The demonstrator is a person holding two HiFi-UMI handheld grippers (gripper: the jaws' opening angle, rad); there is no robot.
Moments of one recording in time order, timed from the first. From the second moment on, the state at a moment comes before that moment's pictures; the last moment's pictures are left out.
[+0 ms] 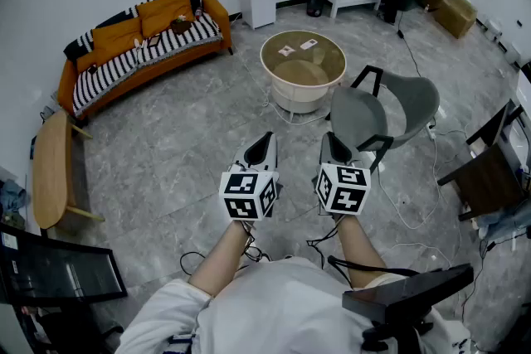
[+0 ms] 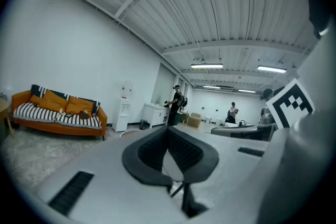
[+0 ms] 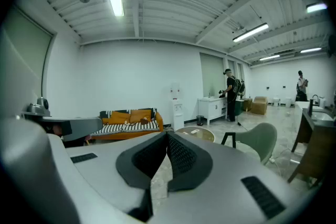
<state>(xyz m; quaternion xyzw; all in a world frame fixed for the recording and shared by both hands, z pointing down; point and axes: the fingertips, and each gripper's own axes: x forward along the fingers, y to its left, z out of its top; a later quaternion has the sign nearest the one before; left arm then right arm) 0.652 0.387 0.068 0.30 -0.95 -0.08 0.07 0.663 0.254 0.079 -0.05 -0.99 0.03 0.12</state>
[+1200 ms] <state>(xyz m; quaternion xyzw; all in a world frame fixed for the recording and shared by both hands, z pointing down) 0.516 0.430 0.087 0.28 -0.95 -0.08 0.09 0.522 0.295 0.117 -0.06 -0.98 0.04 0.18</state>
